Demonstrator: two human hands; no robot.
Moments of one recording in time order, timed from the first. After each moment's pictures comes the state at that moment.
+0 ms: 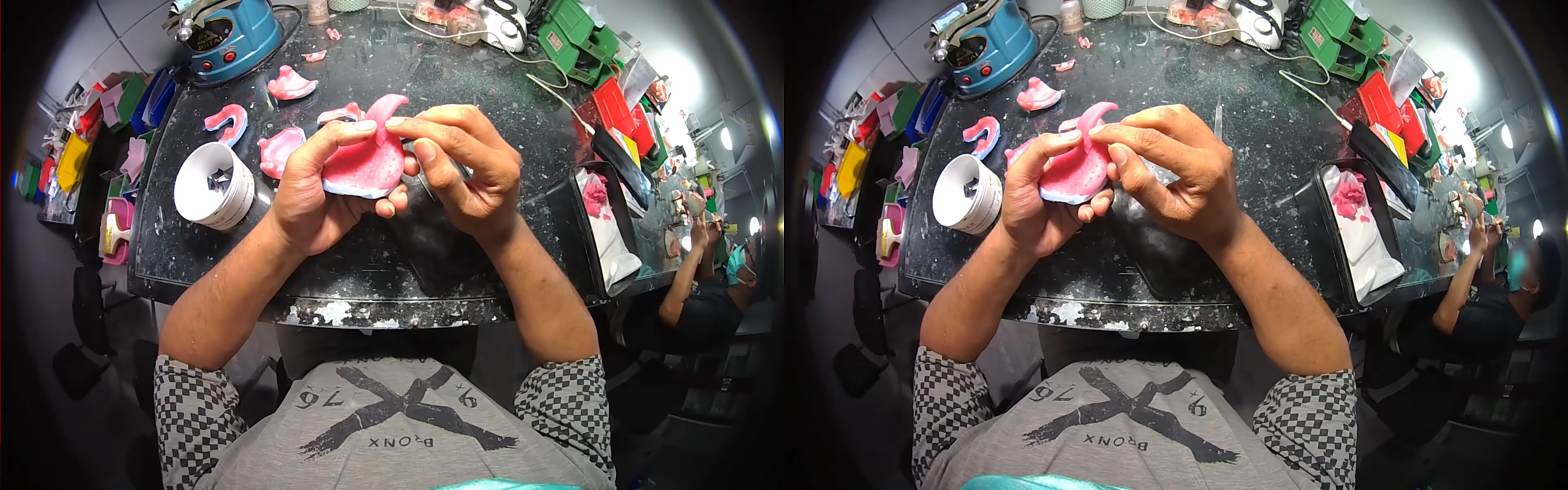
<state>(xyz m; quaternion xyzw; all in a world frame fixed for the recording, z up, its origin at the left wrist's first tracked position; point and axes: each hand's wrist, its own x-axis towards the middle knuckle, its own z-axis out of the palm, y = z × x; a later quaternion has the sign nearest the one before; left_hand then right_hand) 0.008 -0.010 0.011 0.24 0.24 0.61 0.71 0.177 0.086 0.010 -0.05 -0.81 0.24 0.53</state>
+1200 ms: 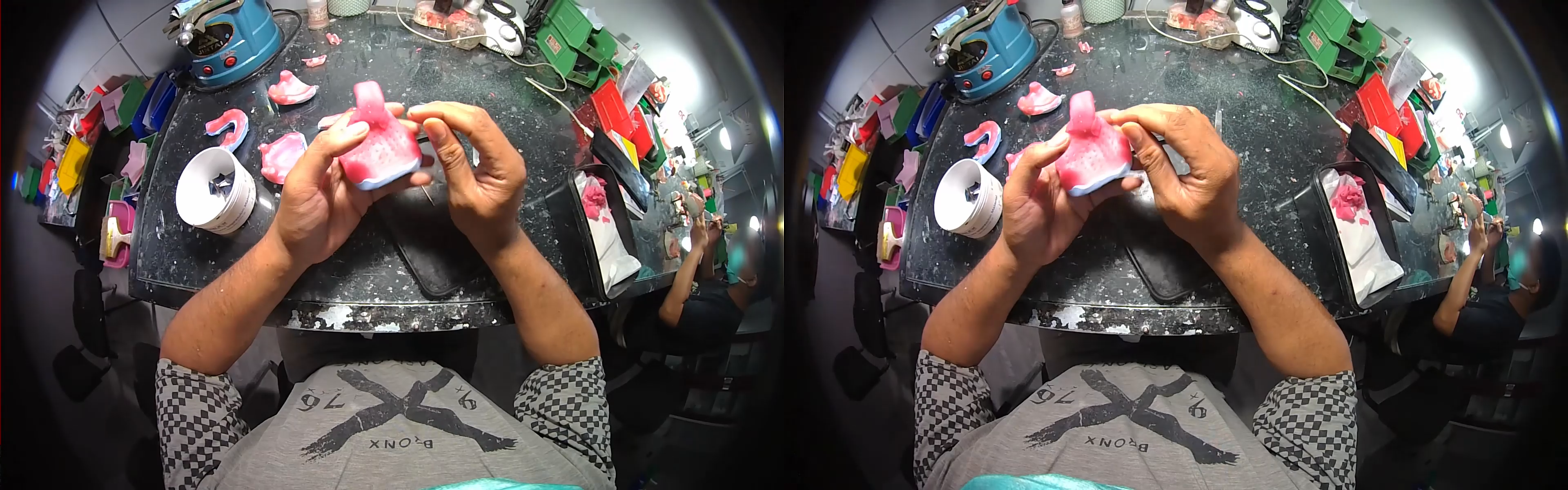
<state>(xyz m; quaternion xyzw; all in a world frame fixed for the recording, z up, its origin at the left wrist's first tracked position) 0.017 -0.011 0.008 0.31 0.20 0.67 0.65 0.173 0.085 0.005 -0.12 -0.77 0.31 0.55</state>
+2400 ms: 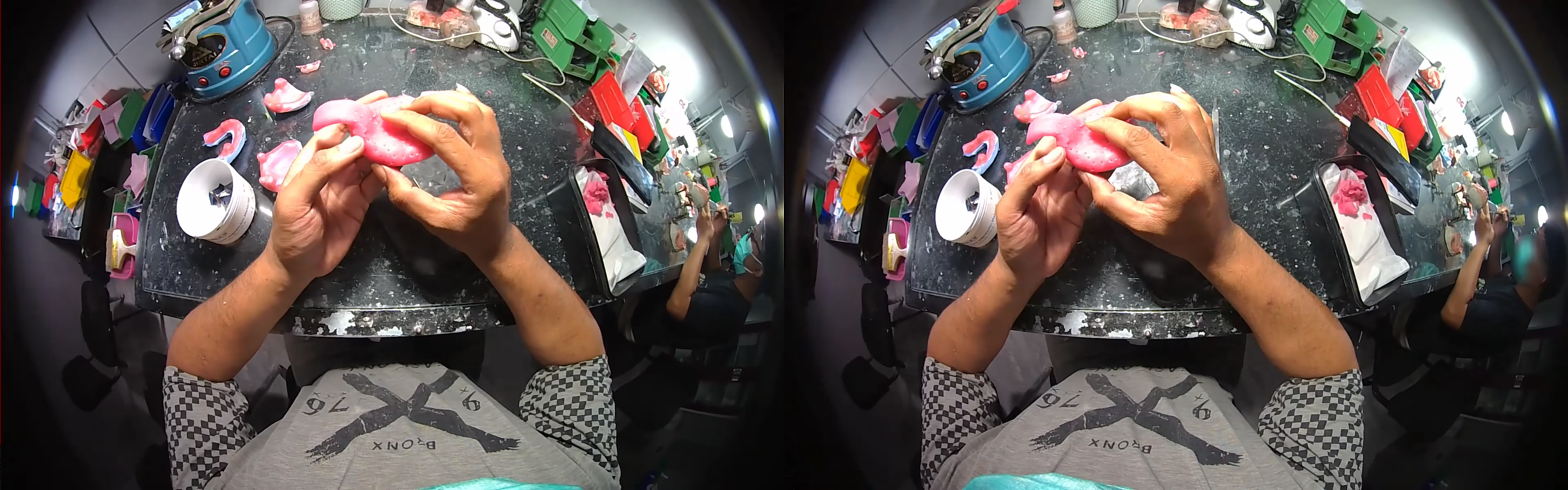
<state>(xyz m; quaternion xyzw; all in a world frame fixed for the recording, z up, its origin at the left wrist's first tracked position) 0.023 -0.018 0.012 0.30 0.18 0.72 0.60 0.176 0.080 0.015 -0.11 -0.85 0.09 0.51</state>
